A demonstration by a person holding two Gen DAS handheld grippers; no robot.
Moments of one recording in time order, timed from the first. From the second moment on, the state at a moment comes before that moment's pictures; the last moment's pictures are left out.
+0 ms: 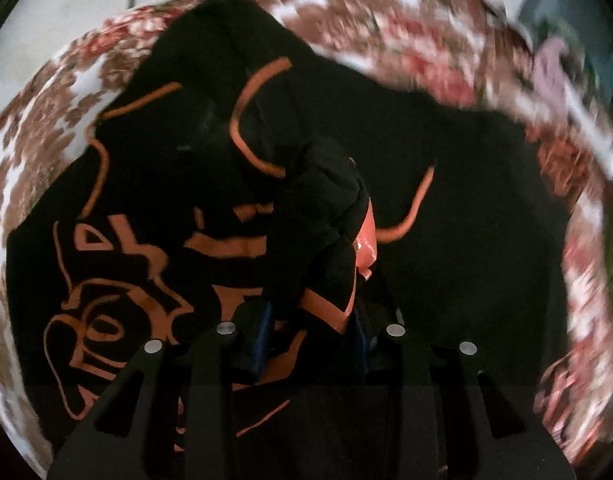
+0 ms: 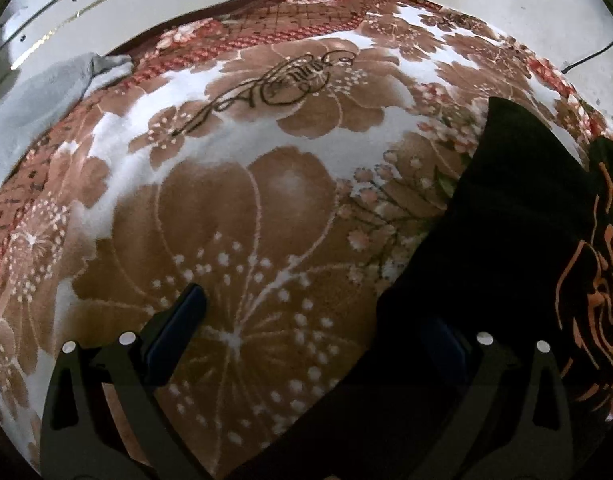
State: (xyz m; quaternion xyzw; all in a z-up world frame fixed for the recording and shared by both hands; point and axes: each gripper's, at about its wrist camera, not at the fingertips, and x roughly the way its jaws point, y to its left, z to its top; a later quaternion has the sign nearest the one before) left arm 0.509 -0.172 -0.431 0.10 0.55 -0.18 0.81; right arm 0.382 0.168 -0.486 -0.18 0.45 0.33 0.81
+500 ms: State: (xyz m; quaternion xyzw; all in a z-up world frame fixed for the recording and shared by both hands) left arm 0.472 -0.211 -0.375 0.10 0.56 -0.24 0.78; right arm 0.347 0.124 -0.438 -0.23 0.42 0.37 0.80
